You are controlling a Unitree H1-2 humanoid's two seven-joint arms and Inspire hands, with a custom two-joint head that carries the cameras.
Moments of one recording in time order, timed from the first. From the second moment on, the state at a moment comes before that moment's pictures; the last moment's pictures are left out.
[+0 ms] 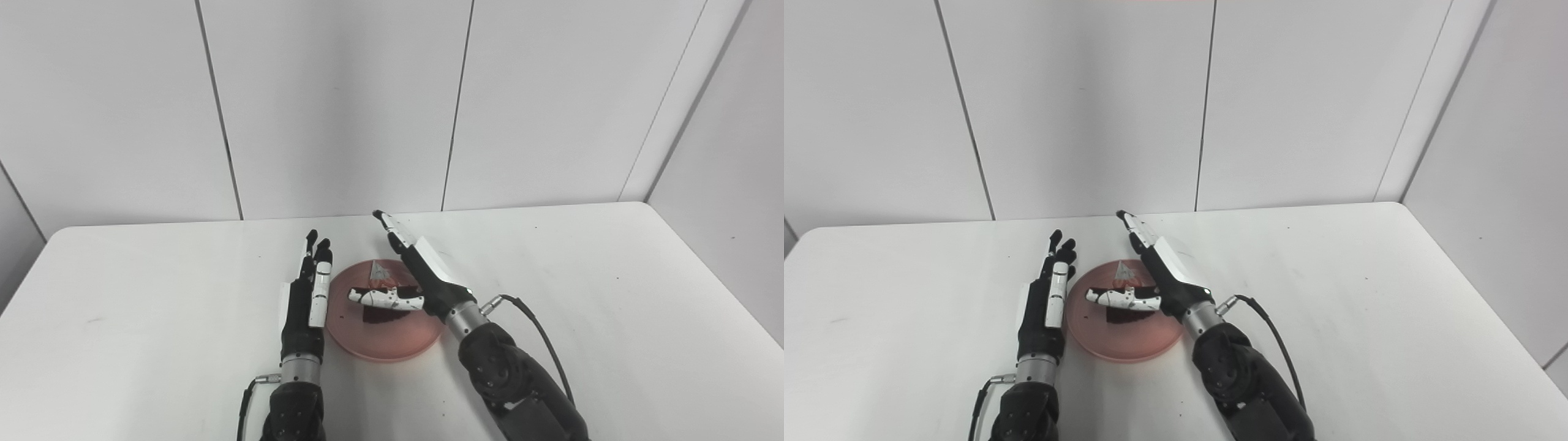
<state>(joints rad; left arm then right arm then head) -0.46 -0.22 -0.08 0.58 0.09 -0.30 0.19 -0.48 -0.21 0.26 0.21 -0.48 -0.05 -0.01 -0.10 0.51</state>
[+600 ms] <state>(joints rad) -0.42 -0.18 -0.05 0.50 -0.02 -0.31 0.09 -0.33 -0.13 0.02 0.24 -0.10 -0.19 -0.04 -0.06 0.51</state>
